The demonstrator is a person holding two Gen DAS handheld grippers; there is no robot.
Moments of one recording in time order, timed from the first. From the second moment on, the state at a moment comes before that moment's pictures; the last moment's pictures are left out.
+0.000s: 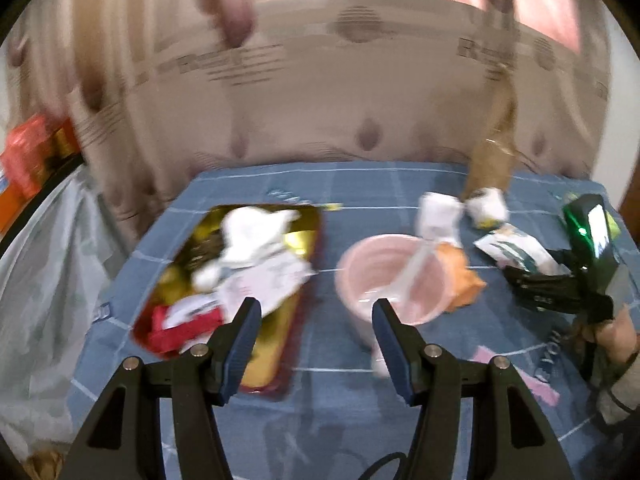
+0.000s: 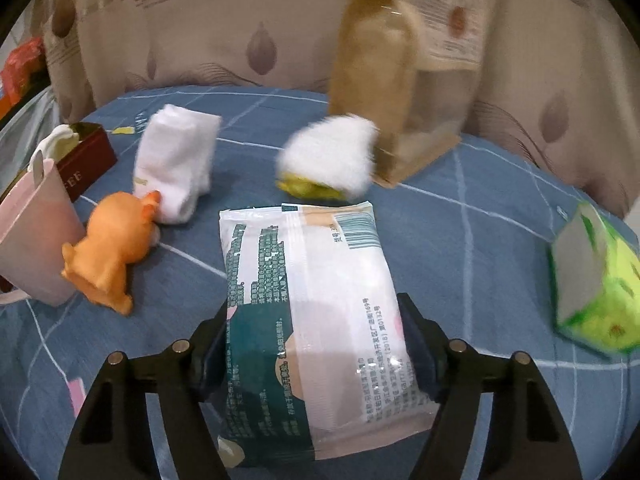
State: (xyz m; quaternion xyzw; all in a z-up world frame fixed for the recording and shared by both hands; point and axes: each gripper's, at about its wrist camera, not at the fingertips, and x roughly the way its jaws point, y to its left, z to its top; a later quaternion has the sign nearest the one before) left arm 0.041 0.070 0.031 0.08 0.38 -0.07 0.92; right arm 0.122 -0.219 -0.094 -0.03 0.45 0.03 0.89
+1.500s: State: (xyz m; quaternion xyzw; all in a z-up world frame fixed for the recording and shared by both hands) left arm 0.232 -0.077 -0.039 0.05 0.56 -0.11 0.82; right arm 0.089 -0.266 -0.095 0.02 0.46 0.01 0.89
